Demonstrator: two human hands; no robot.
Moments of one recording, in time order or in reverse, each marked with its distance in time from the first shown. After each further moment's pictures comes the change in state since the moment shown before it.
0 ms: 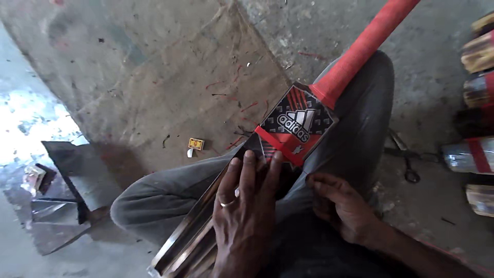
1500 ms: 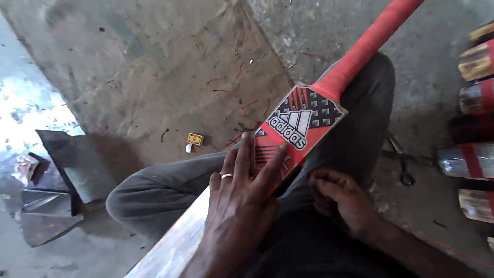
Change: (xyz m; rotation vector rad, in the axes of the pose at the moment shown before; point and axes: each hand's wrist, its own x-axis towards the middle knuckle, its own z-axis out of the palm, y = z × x) left_hand 0.023 -0.024 -0.019 -0.386 -0.323 0.044; right_hand -0.001 -0.015 0.007 -0.151 -0.044 -0.119
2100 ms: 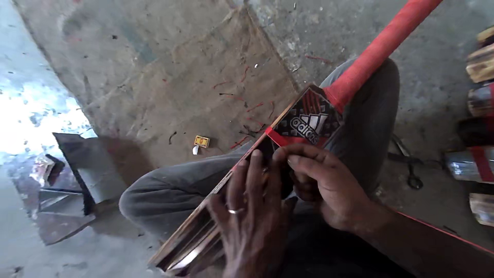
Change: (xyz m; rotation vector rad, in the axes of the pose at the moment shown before) left_hand -0.024 0.025 0.014 0.319 0.290 -0.121; right_hand 0.039 -0.049 0.066 -0.011 -0.027 0.002
